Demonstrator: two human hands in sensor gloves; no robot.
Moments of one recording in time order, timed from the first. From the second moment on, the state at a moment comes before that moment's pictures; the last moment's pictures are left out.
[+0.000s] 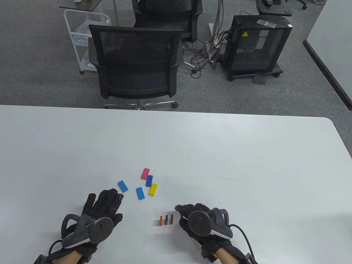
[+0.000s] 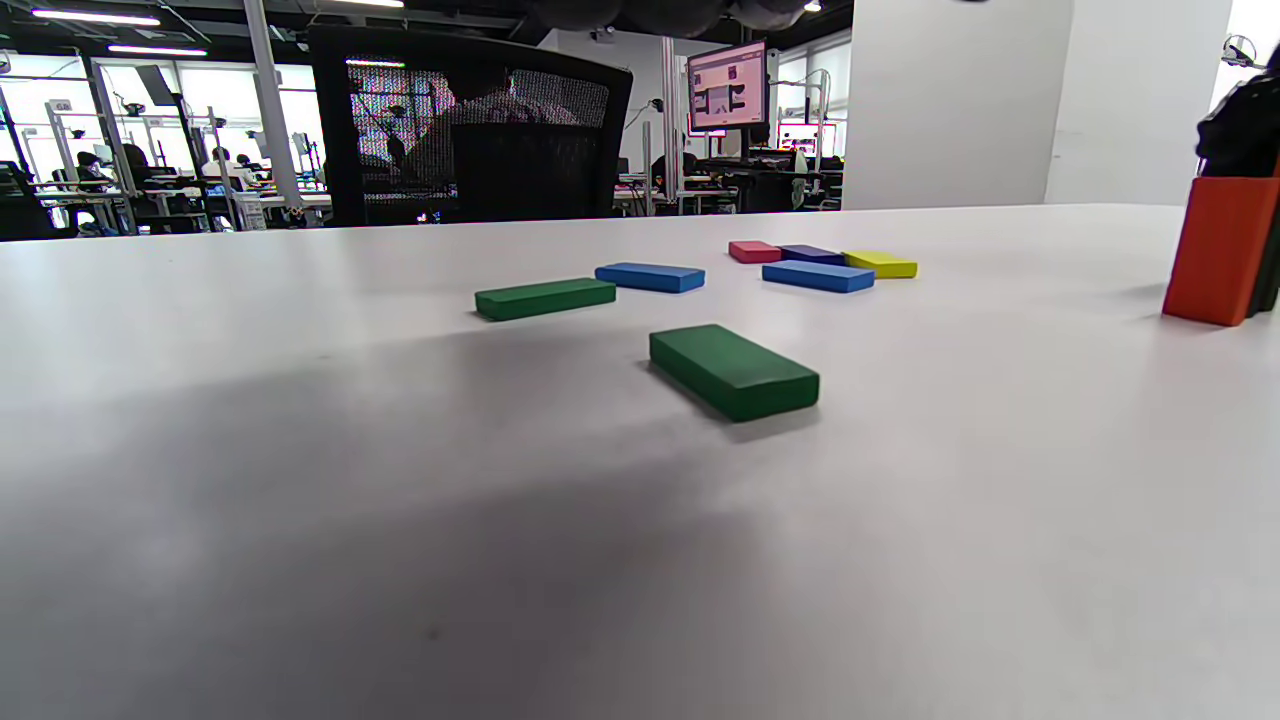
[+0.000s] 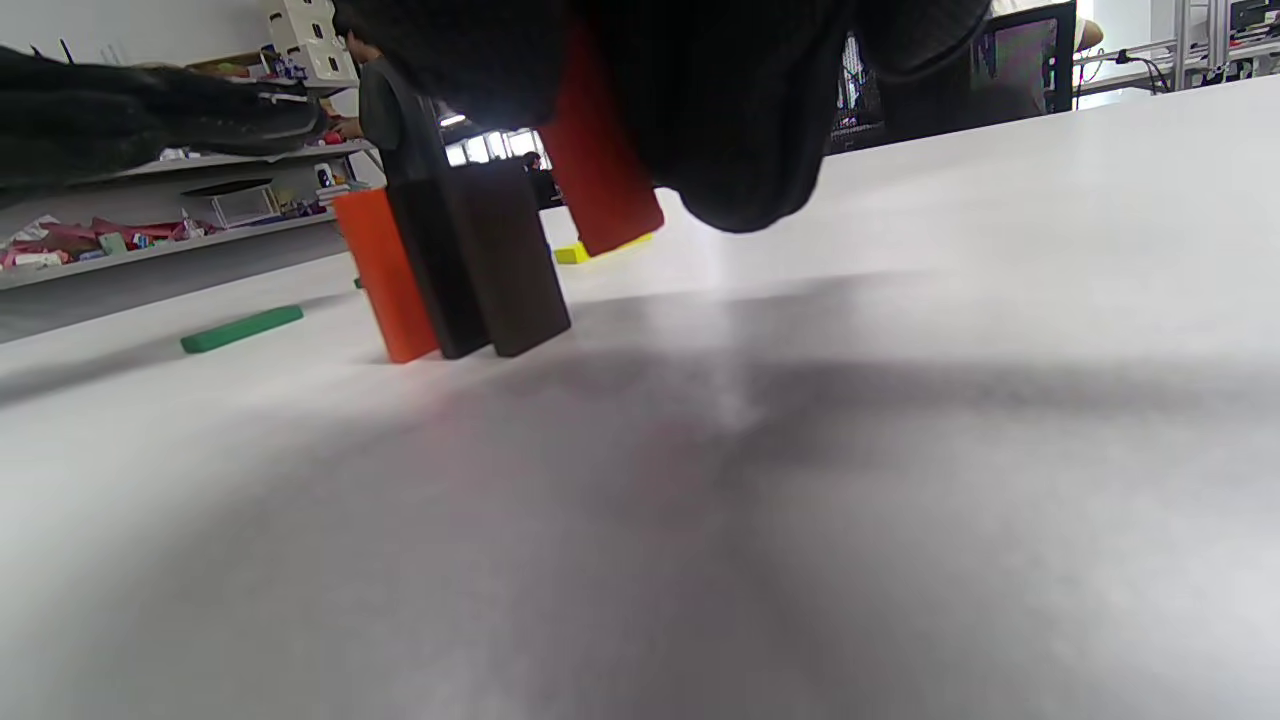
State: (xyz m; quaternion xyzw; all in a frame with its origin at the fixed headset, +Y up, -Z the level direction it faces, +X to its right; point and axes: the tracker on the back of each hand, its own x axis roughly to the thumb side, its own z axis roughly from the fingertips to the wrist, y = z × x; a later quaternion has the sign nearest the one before) left_hand -0.234 -0.742 -0.220 -0.04 -0.18 0.00 0.98; right_hand 0.087 -0.740 -0.258 0.28 0.03 0.95 0.13
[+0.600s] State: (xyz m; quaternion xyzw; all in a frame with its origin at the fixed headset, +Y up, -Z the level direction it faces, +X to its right) left_hand -0.234 -0.741 -0.219 -0.04 -0.18 -0.01 0.98; right_hand 0.078 -0.754 -0.262 0.26 0.06 0.96 0.12
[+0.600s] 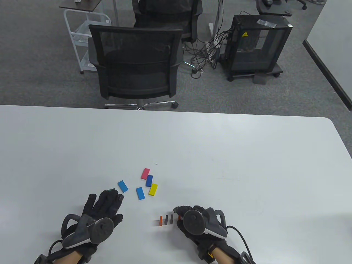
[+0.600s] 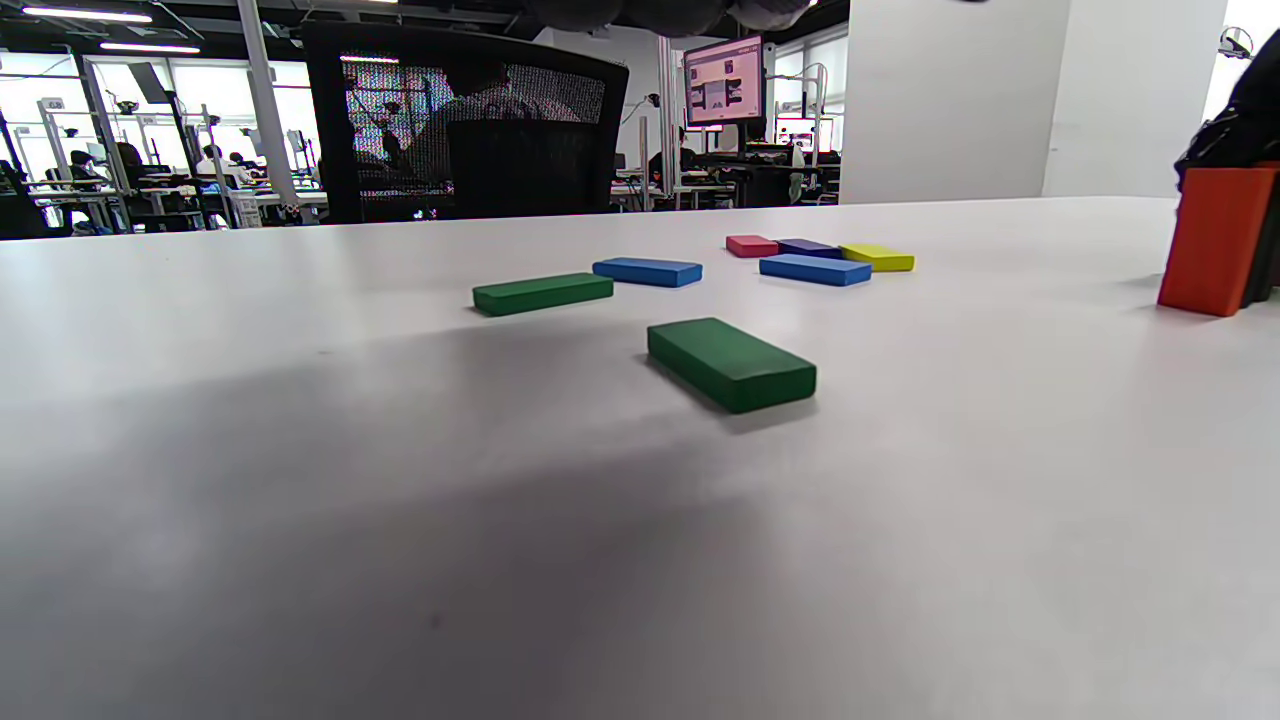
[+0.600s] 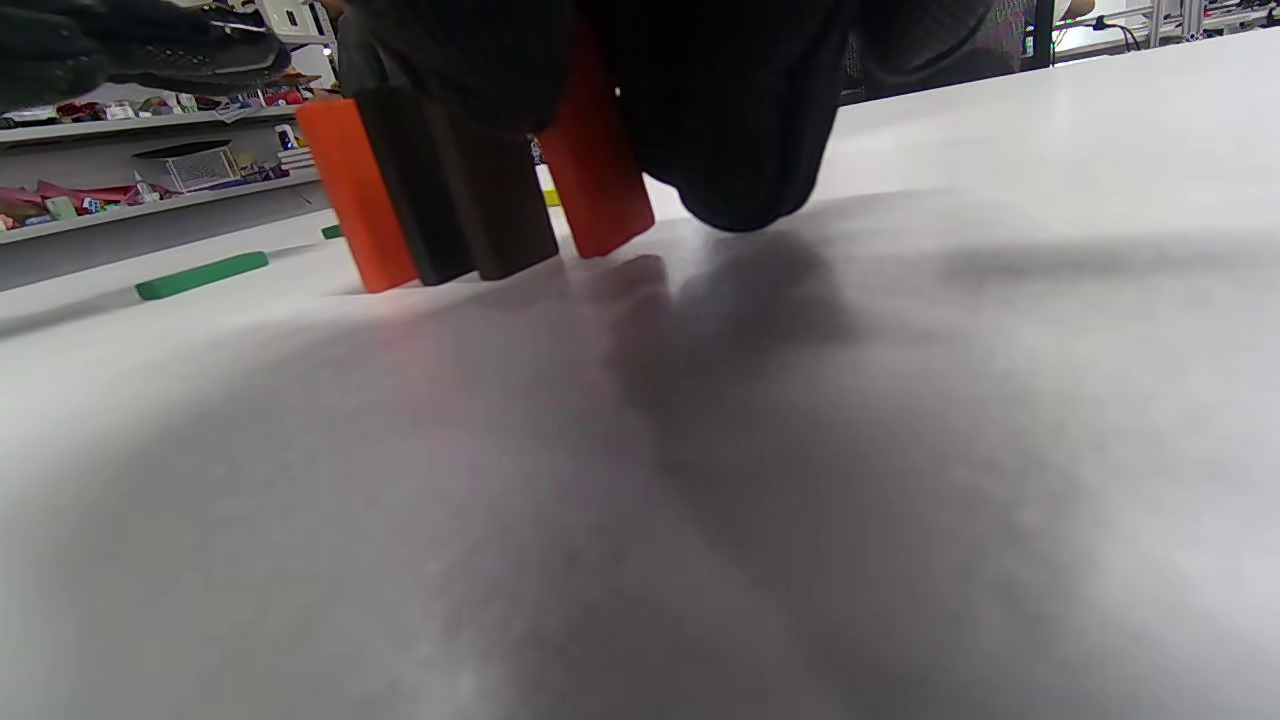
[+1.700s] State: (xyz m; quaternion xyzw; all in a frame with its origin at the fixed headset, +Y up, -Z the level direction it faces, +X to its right) left_hand -0.248 -0.735 -0.225 -0.04 -0.12 0.00 0.99; right_hand 0.090 -0.744 -0.262 0.25 0.07 0.96 0.13
